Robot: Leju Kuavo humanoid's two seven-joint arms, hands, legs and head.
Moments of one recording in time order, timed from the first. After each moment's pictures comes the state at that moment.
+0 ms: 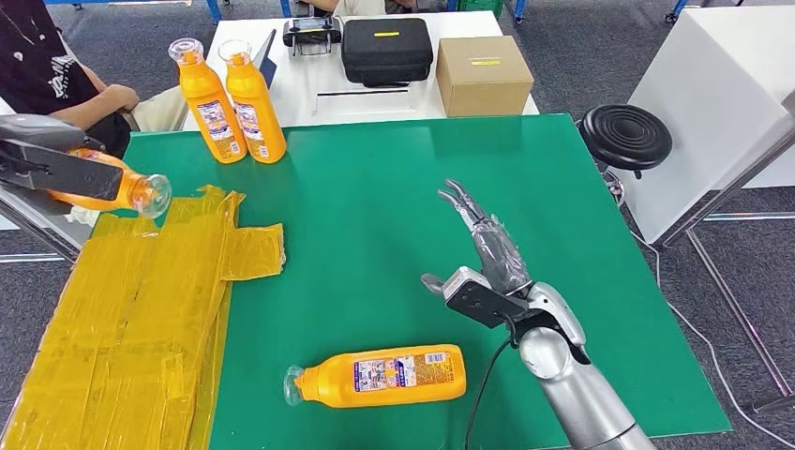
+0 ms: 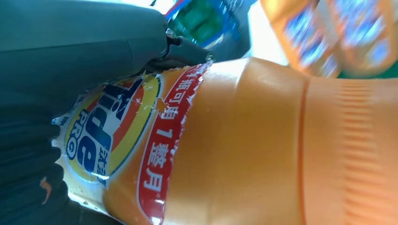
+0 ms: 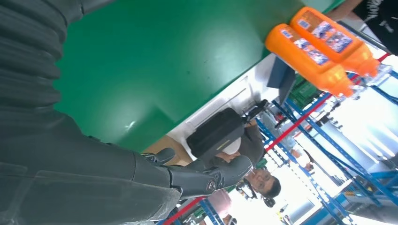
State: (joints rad) left arm -1.31 0.58 -0.91 -0.92 -0.78 -0.75 -0.32; right arm -0.22 -0.16 0.34 -1.57 0.47 -0.07 -0.26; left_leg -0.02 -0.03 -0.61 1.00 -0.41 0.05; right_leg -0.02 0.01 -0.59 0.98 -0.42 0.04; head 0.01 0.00
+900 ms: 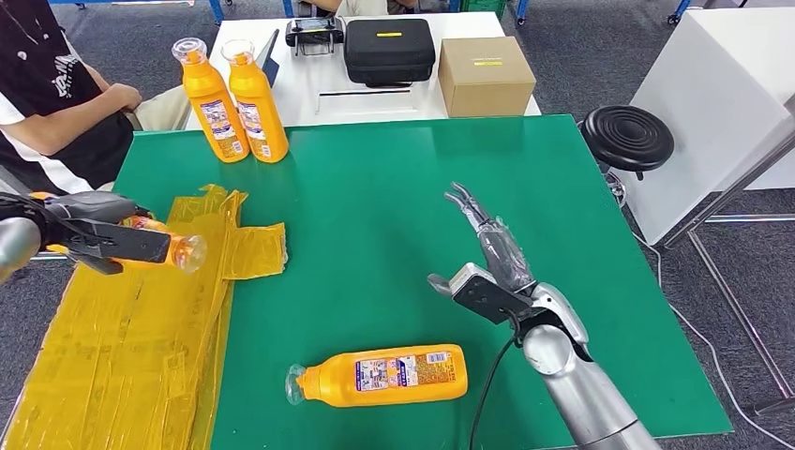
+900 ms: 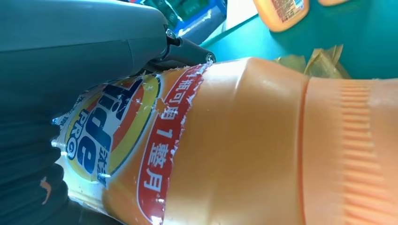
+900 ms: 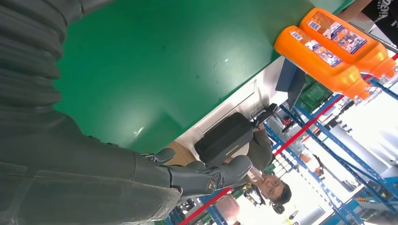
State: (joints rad) left arm -1.10 0.55 -1.04 -0.82 -0.60 -0.44 -0.21; right arm -0.23 -0.17 0.34 -1.51 0.44 -0.07 -0.27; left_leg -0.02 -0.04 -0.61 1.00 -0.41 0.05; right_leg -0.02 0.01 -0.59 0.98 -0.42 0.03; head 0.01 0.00
